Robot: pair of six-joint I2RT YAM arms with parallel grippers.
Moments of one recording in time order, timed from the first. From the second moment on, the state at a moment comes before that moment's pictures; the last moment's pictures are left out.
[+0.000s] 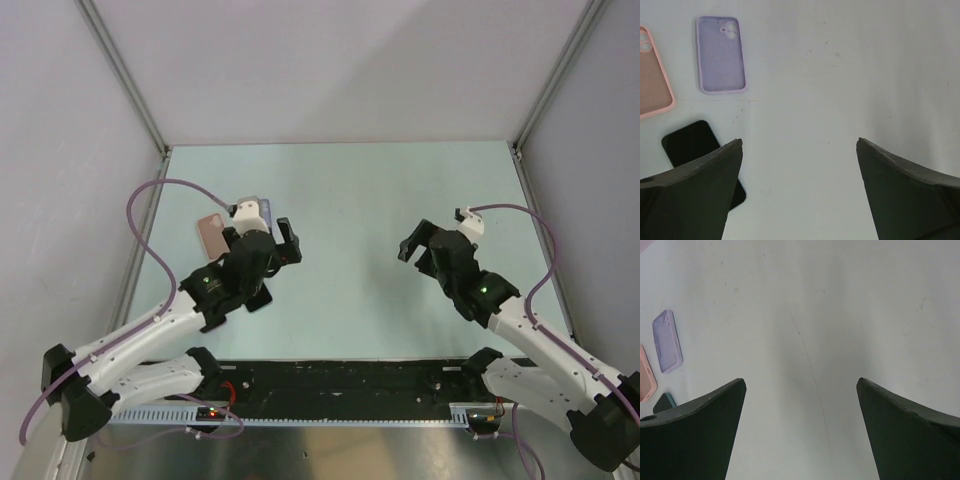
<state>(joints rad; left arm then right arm) -0.82 0.95 0.79 -0.35 -0.61 -0.64 0.61 0.89 0.68 -0.37 0.45 0.82</state>
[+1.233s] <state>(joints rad) -0.24 1.85 1.31 -0.36 -0.33 -0.67 0.43 0.86 0.68 -0.40 0.29 0.75</state>
